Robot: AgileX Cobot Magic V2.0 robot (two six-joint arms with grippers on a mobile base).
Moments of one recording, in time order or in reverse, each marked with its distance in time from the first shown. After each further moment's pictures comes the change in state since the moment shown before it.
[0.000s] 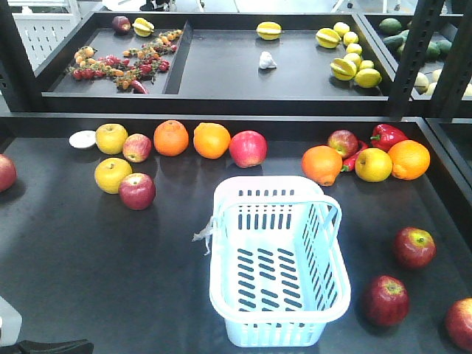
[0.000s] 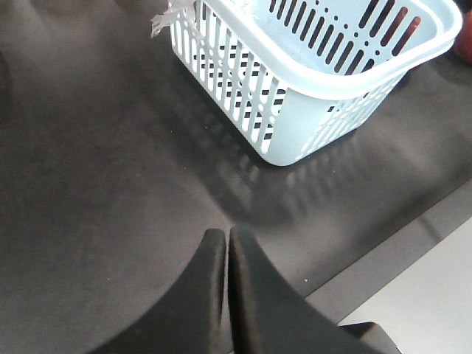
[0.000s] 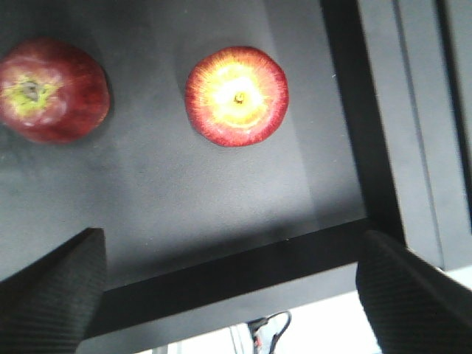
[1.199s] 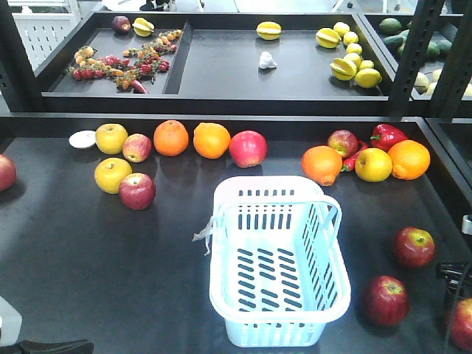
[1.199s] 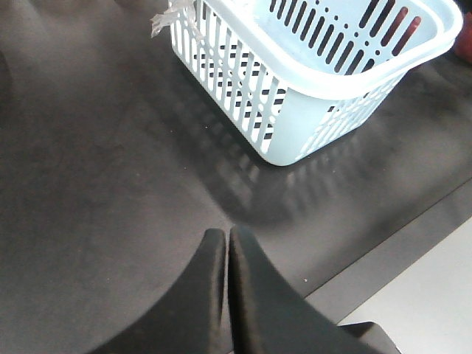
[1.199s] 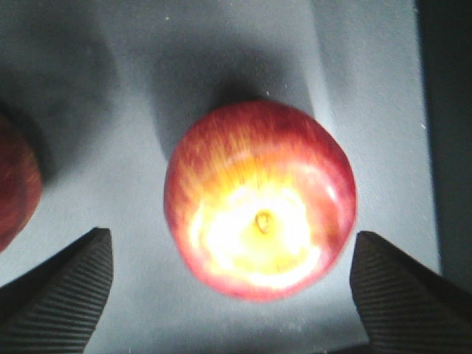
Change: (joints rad) left arm 0.000 0.000 0.000 0.000 0.001 -0.001; right arm -0.019 0.490 -0.006 0.018 -0.328 -0.007
